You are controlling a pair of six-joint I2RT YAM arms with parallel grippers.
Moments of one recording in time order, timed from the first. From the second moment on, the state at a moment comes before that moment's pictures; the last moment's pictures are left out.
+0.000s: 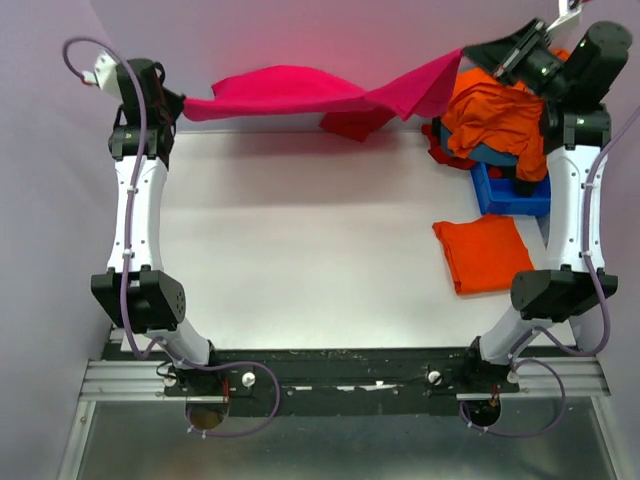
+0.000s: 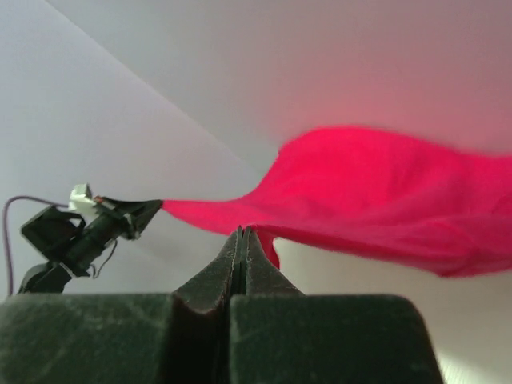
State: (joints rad) left arm 0.09 1.64 1.97 -0.52 -0.20 -0.85; right arm -0.11 1.74 2.25 -0.32 -0.72 0.79
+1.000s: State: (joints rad) left arm 0.09 0.91 0.58 -0.56 -0.25 -0.95; right arm -0.11 0.62 0.64 -0.53 -0.55 0.68
